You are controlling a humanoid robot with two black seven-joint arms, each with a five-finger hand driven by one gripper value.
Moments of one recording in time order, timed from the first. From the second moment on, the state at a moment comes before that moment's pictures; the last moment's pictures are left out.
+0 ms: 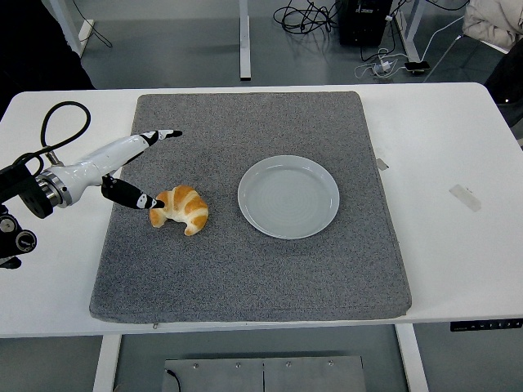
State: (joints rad) left arm -1.23 0.76 0.37 -1.45 0.90 0.50 -0.22; right arm -0.09 0.00 0.06 0.17 -0.09 -0.05 0.23
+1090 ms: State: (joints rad) left arm -1.23 0.58 0.45 -1.33 1.08 0.55 -0.11; right arm -0.09 0.00 0.06 0.17 -0.09 -0.05 0.23
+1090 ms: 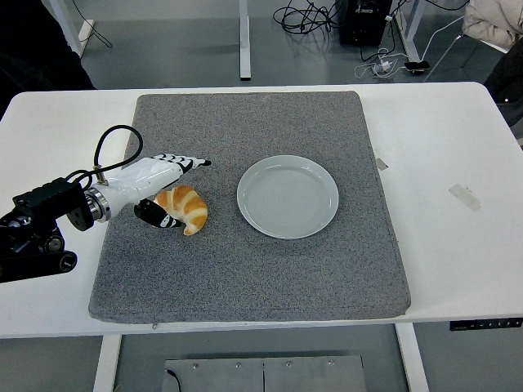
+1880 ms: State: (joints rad) left arm -1.22 0.56 0.49 -1.31 1.13 0.54 -0.10; right arm -0.09 0.00 0.06 0.17 -0.09 -0.05 0.23
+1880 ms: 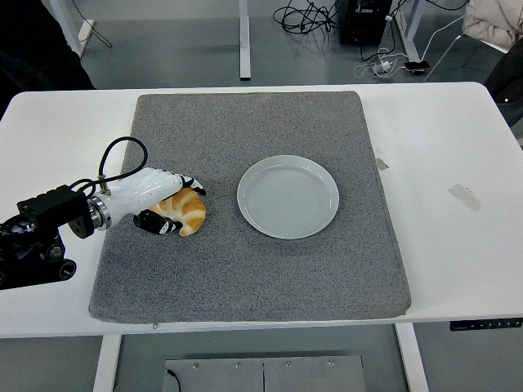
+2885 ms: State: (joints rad) left arm -1.36 0.60 0.38 -1.31 1.13 0.51 -0.14; right arm -0.09 0.00 0.06 0.17 -0.09 -0.05 0.23
